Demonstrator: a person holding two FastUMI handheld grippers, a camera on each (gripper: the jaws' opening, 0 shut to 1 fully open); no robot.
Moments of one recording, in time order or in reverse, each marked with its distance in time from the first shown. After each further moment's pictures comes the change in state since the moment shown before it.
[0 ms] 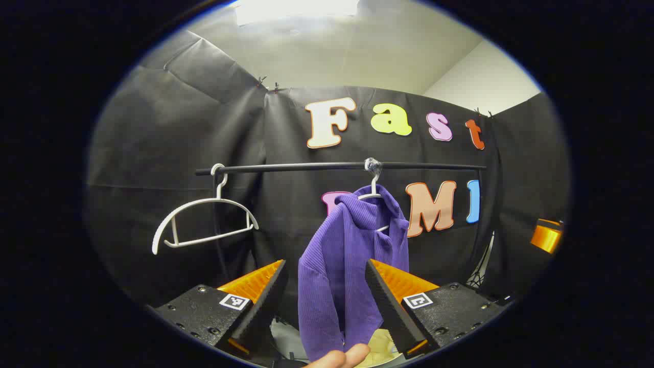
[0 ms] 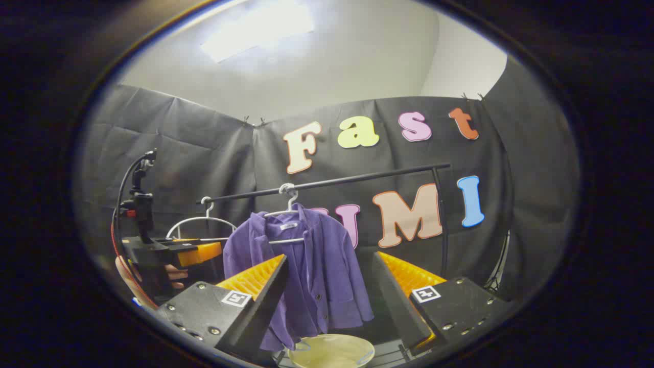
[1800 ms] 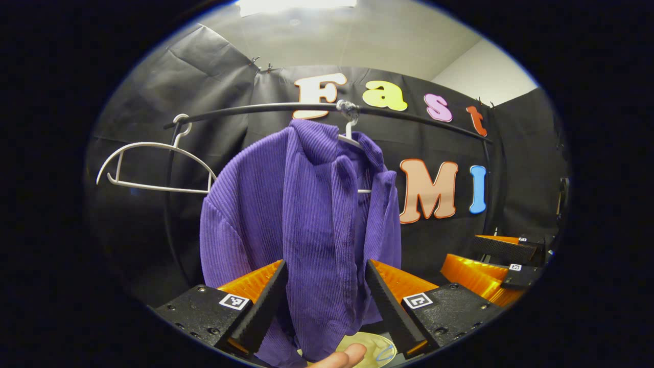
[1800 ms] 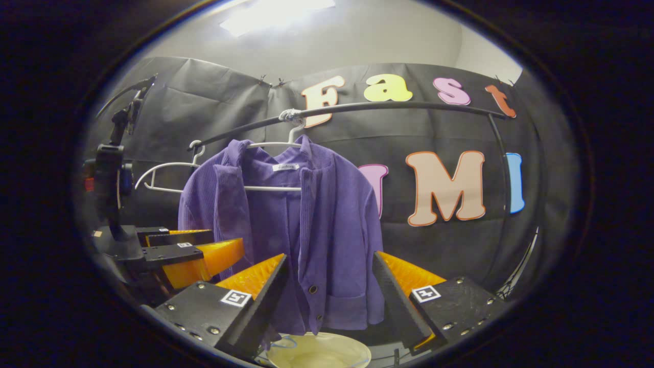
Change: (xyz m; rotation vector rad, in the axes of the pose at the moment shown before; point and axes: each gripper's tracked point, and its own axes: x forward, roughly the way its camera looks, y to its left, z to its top) left arm 0.068 -0.043 -0.098 -0.047 0.056 0.023; right arm 0.163 0.017 -0.148 -0.082 0.125 0.125
